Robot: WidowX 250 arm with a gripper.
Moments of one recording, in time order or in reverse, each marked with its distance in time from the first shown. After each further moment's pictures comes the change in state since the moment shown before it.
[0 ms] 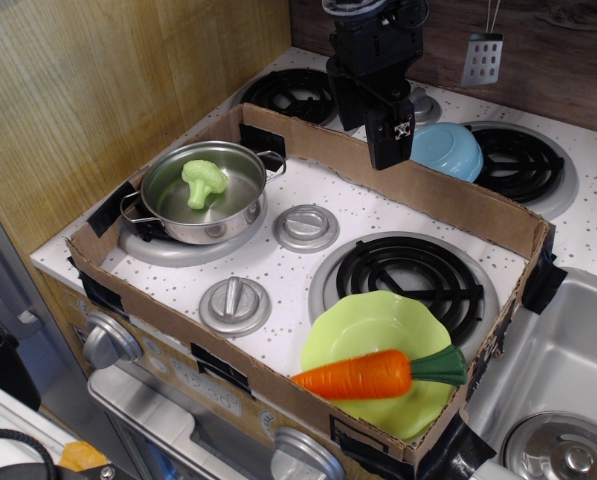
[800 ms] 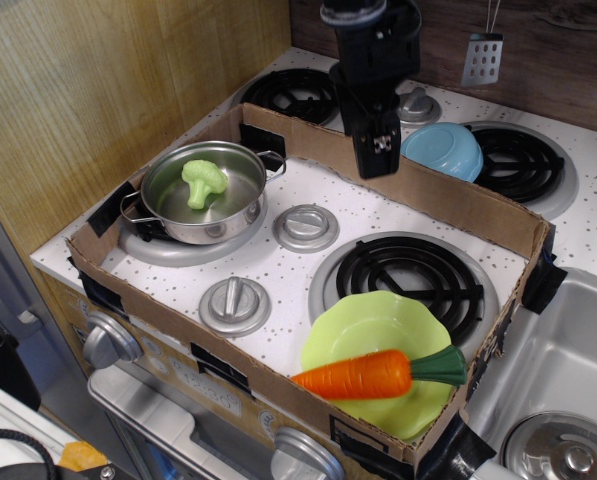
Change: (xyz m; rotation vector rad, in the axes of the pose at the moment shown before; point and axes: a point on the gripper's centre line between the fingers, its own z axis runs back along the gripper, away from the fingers) arm -0.003 -0.006 0.003 -0.010 0.016 -0.240
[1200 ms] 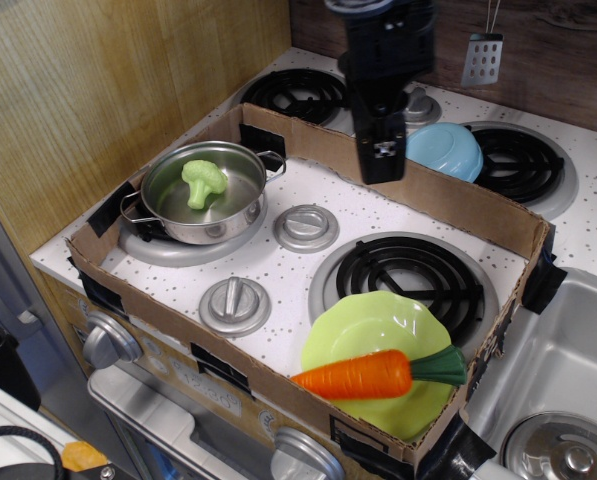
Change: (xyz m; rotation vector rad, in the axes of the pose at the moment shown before) arm 0.004 -0.038 0.023 0.009 0.007 -0.075
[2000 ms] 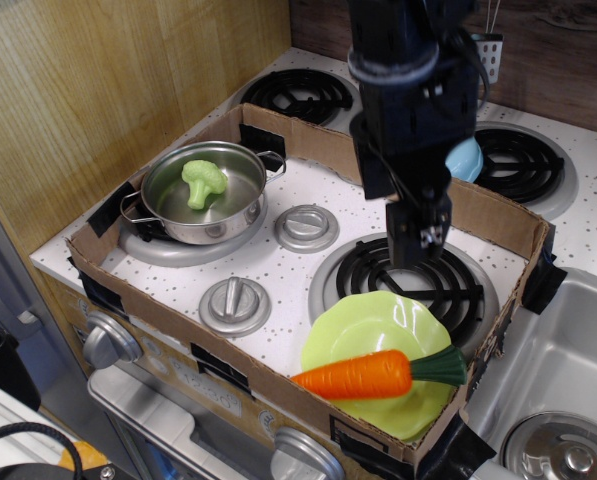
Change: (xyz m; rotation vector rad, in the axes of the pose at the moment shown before) arm -0.002 -0.071 0.001 0.030 0.002 0.166
